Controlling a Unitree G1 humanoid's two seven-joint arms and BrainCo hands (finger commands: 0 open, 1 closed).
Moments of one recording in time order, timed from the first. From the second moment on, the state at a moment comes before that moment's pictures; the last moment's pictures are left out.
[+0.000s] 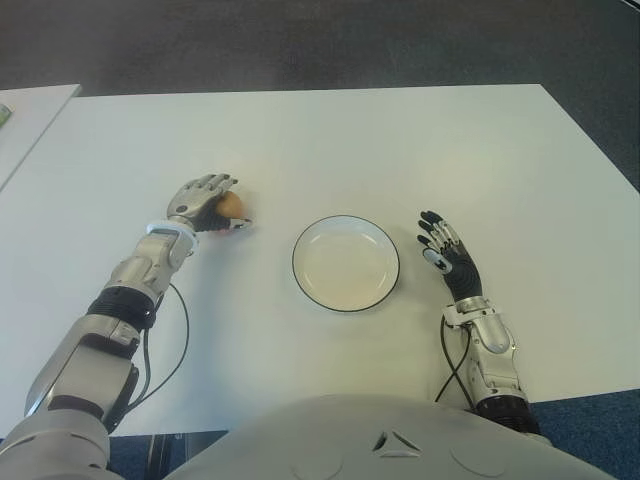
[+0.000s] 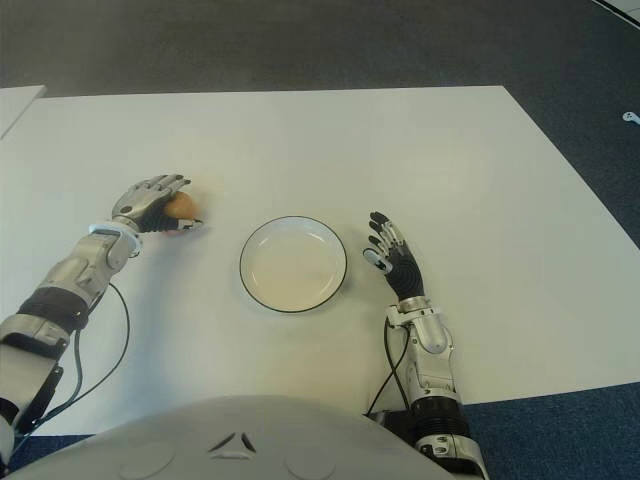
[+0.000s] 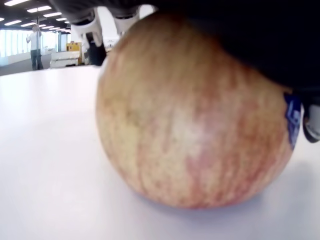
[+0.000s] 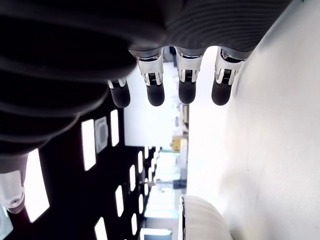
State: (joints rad) left arm -0.36 0.63 -0.36 0.69 0.82 -0.18 0.17; right arm 0.16 -0.15 -0.08 0.33 0.14 -0.48 0.30
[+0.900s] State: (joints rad) left arm -0.41 0.60 -0.38 0.82 0.76 -0.20 0.24; right arm 0.18 -0.16 -0.09 0.32 0.12 -0.48 0.27
